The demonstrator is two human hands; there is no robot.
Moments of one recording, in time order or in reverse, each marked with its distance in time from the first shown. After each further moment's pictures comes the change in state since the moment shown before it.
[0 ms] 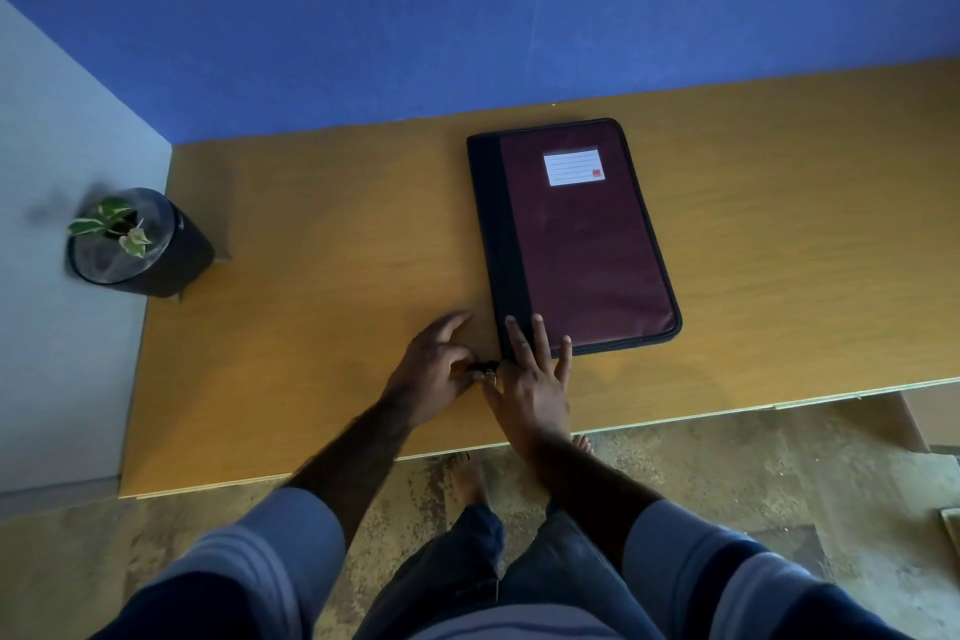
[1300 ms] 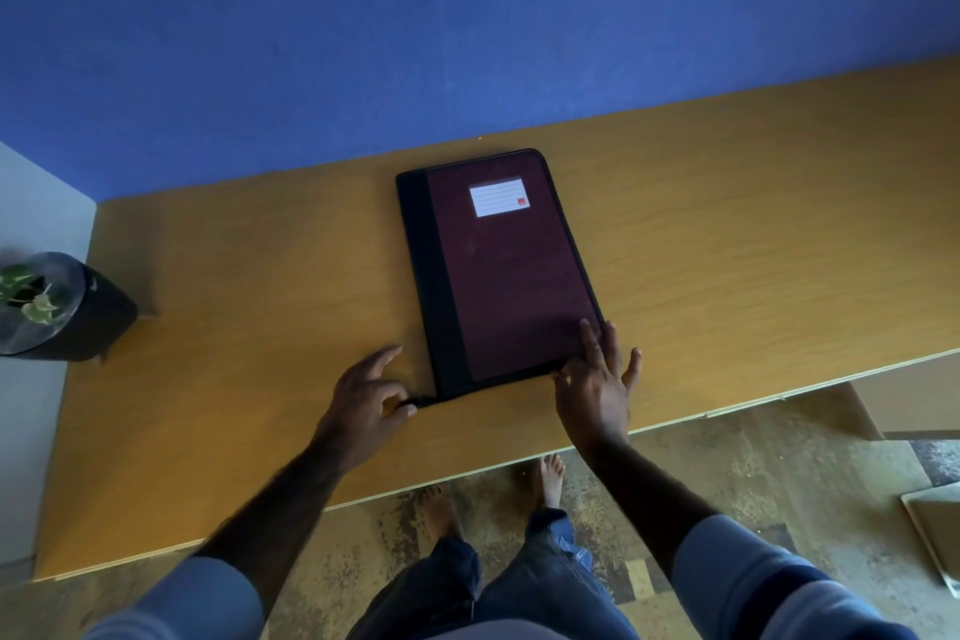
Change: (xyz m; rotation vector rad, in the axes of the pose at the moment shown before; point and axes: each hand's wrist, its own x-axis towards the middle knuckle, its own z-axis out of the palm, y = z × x) left_hand 0.005 0.005 0.000 0.068 -0.040 -0.076; right_hand 0.003 0.143 -0.061 -0.045 0.042 0.321
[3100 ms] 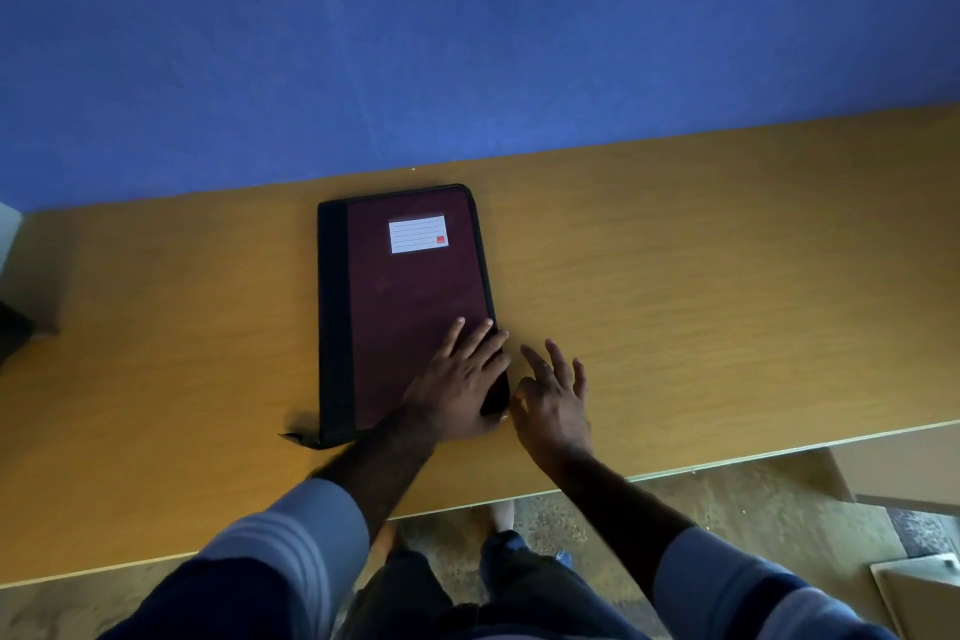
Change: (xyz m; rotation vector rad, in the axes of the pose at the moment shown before) left_hand 0.157 0.209 0.092 0.636 -0.136 0.333; right_hand 0.064 0.104 -0.033 0.047 -0.055 -0.306
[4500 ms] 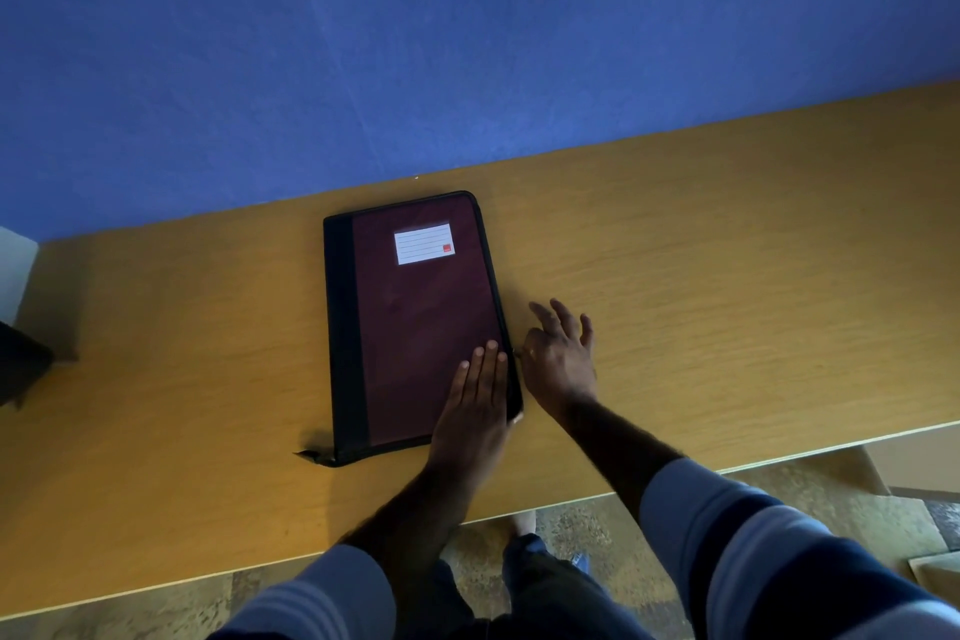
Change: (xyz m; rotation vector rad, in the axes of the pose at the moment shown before) left_hand -0.017 0.045 0.004 -0.034 -0.019 -0.305; right_hand 0.077 0.005 -0.003 -0.030 -0.093 0.074
